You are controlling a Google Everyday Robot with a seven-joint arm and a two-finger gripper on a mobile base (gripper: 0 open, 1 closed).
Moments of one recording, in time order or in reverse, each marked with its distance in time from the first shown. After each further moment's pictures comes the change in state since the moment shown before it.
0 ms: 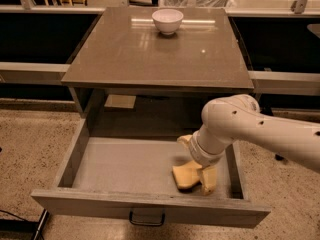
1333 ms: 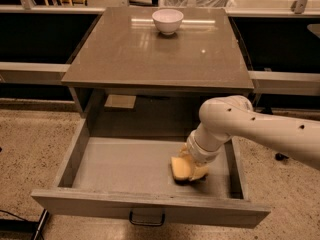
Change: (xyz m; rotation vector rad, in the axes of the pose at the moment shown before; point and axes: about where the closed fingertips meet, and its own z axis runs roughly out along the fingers) arm 0.008 -0.014 0.025 -0.027 -0.033 0.028
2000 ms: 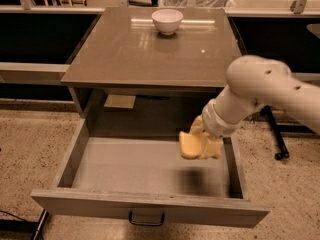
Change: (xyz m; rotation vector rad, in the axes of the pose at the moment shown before) arm -0.010 -0.019 -0.112 0.086 -0.074 0.102
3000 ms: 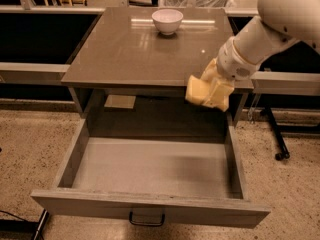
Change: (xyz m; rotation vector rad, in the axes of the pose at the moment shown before) arm -0.007 -0.089 -0.128 0.154 -0.060 0.185
